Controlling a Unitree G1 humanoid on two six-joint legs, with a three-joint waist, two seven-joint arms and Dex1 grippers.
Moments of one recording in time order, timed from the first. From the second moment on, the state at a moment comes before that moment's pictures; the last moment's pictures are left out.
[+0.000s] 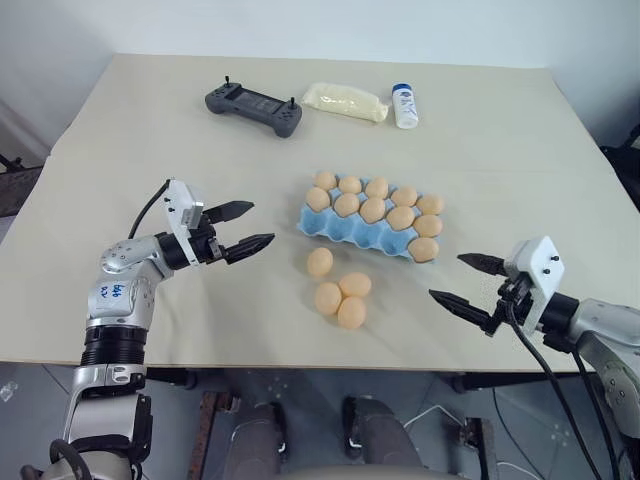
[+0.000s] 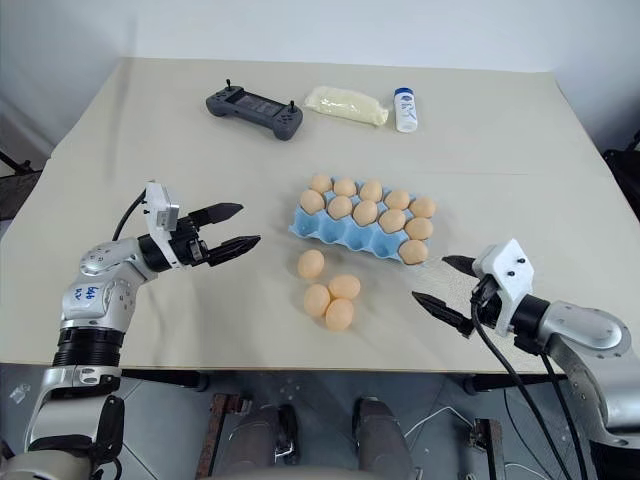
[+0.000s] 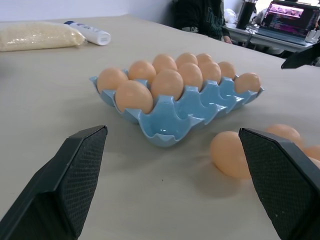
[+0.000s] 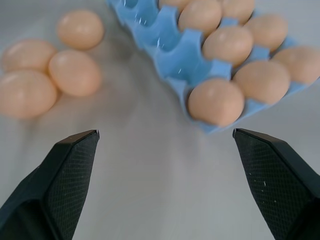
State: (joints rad) left arm -0.56 0.53 0.12 0.33 -0.43 0.24 -1.08; right arm 0.09 -0.79 -0.31 -0.51 0.56 0.62 0.81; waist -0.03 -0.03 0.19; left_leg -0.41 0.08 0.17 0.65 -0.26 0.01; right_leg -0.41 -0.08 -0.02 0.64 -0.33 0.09
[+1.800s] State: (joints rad) left arm -0.43 0.59 0.02 0.35 -0.40 0.04 -1.42; right arm -0.15 -0.61 0.18 -0.55 0.55 0.81 0.62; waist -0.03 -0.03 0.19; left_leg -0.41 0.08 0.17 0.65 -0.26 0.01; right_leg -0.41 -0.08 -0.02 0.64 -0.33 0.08
